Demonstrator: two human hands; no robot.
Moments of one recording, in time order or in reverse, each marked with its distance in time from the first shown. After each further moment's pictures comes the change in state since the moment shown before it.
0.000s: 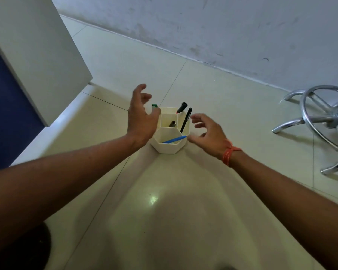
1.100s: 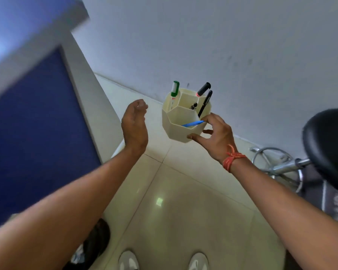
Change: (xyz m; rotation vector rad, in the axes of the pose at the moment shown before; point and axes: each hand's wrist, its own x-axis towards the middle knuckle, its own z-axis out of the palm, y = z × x) left_hand 0.059 0.391 -0.152 -0.324 0.229 -0.173; right_hand 0.034 -0.367 -0.242 -0.079 0.135 -0.150
